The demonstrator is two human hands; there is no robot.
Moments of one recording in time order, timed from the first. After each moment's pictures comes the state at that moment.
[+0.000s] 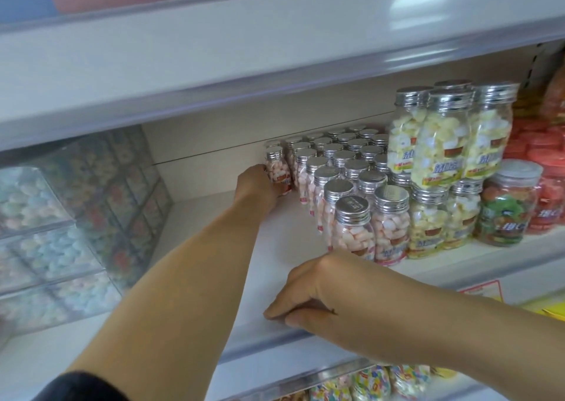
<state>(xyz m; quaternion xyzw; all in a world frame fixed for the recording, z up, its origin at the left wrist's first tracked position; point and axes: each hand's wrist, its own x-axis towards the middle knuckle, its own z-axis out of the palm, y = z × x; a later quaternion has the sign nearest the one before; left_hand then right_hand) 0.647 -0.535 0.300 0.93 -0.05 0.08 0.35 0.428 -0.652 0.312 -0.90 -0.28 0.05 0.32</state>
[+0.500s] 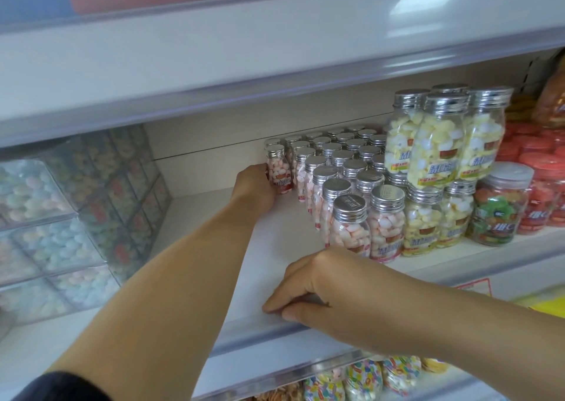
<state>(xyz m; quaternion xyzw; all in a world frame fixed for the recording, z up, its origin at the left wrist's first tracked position) 0.642 -0.531 0.299 0.95 -0.09 0.09 0.30 0.427 -0.650 0.311 -0.91 -0.26 0.05 0.32</state>
